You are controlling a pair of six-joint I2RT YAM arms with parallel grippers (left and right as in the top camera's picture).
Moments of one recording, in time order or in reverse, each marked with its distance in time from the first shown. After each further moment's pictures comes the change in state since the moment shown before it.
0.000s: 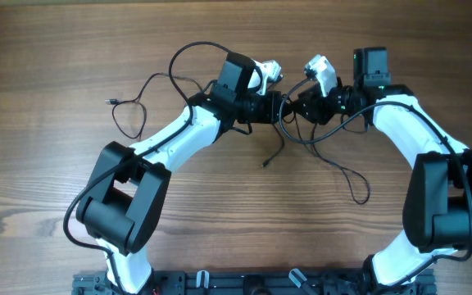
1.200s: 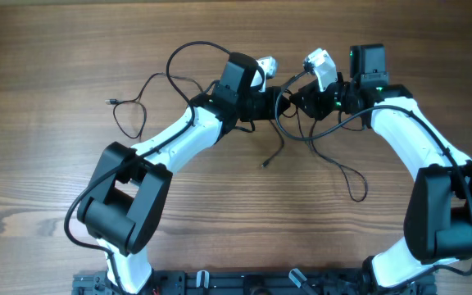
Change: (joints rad) left arm -0.012 0.000 0.000 0.036 -0.108 -0.076; right arm 0.040 -0.060 0.000 0.005 0.150 0.101
